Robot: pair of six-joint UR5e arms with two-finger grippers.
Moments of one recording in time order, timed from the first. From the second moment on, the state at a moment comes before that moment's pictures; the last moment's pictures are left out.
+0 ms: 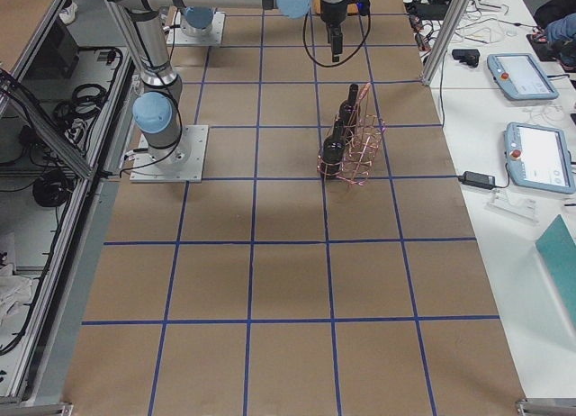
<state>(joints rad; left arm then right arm) -1.28 -1.77 -1.35 -1.55 1.58 0.37 1.59 -1.46 1.49 -1.73 -1.57 -0.06</state>
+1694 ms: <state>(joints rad) -1.67 -1.55 -1.48 -1.61 1.61 -0.04 1.59 -1.46 1.49 -1.73 -1.58 -0.06</state>
